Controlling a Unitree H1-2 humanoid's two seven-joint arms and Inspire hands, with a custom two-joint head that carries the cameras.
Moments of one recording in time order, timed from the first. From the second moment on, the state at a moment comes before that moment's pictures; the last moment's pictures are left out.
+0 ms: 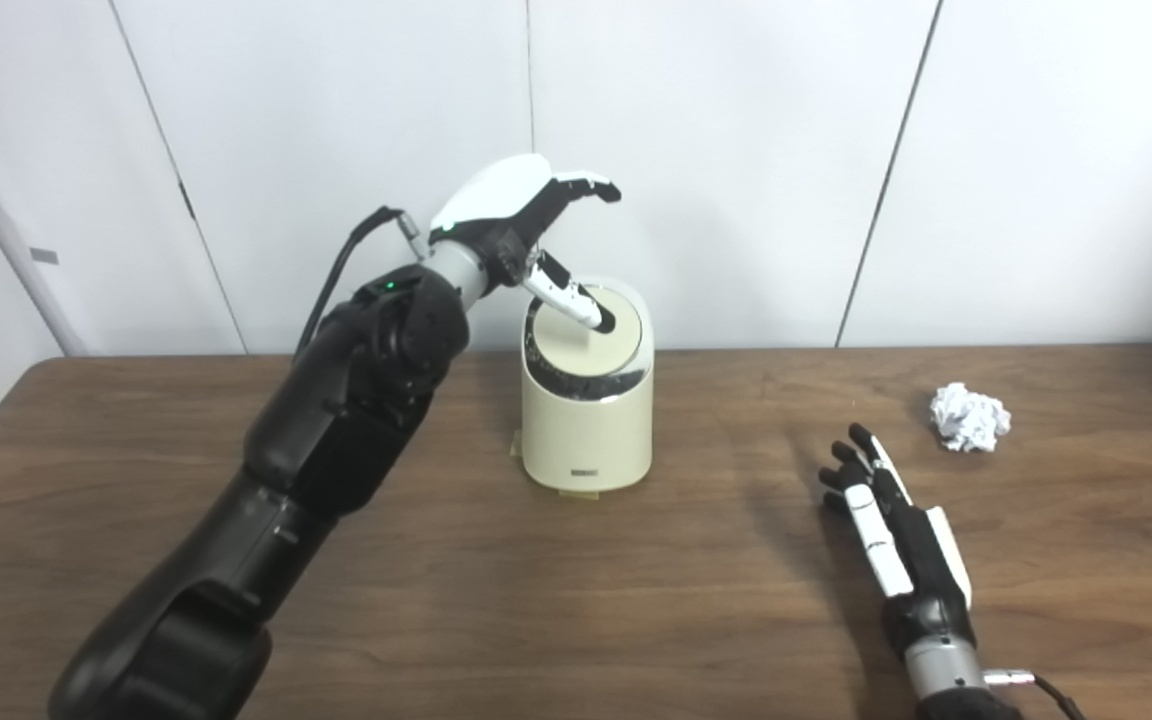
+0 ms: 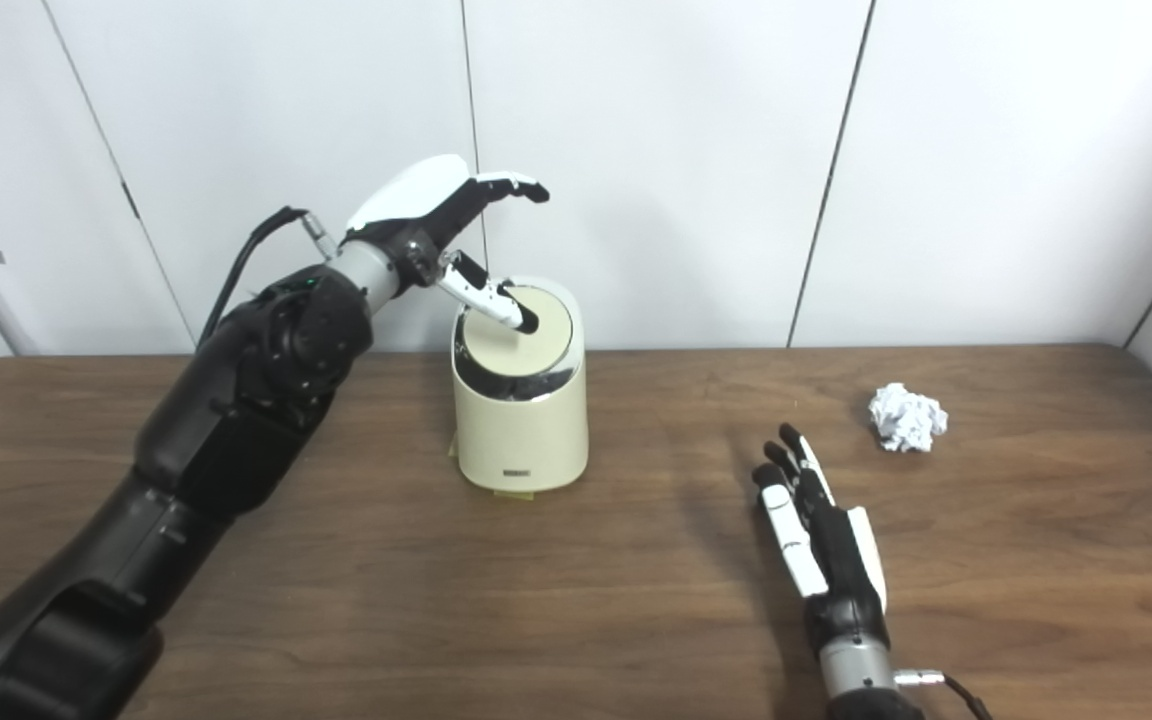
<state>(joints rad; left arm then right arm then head) -0.93 0.29 -0.43 0.22 0.67 0.32 -0.34 -0.07 -0.05 -0.03 -0.04 -0.09 0.06 -0.06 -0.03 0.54</state>
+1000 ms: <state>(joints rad) -0.93 0.27 -0.52 0.42 0.88 0.08 -0.11 -0.06 -0.04 -0.02 -0.04 -0.08 0.05 -0.07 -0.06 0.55</state>
